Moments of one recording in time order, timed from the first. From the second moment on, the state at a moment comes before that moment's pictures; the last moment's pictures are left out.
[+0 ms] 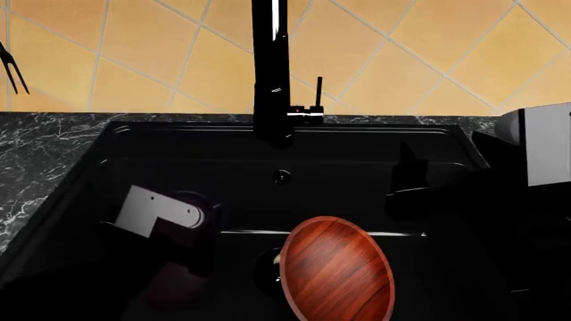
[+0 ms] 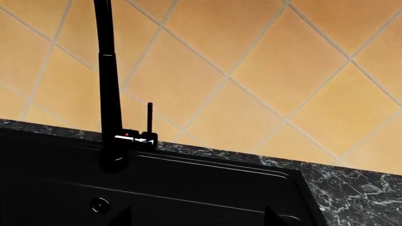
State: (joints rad) left arm -0.54 -0.78 0.49 0.42 -1.03 -0.87 -0.50; right arm 0.88 0.93 -0.31 -0.76 1.78 0.88 1.17
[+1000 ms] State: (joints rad) left arm -0.49 -0.76 0.54 0.35 -0.98 -0.82 -0.46; right arm 0.89 0.93 -0.32 -0.76 1.78 0.88 1.18
